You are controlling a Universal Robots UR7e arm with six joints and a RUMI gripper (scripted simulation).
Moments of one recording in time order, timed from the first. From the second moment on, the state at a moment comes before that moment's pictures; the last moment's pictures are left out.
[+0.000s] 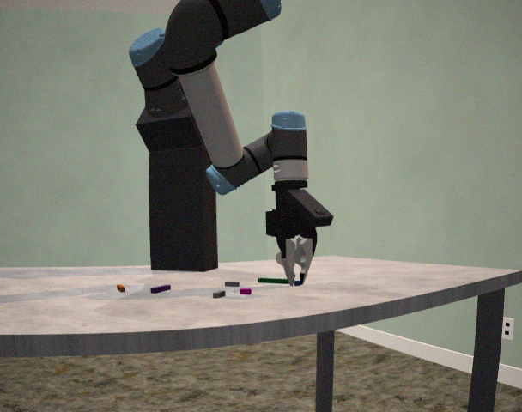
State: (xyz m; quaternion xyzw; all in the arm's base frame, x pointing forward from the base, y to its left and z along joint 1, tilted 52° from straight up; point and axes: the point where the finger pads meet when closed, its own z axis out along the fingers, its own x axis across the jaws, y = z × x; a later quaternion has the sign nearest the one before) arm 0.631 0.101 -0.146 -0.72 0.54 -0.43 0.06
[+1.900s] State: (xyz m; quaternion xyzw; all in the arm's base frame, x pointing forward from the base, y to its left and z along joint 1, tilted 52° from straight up) arm 0.626 0.103 -0.142 -0.72 0.54 -0.43 0.06
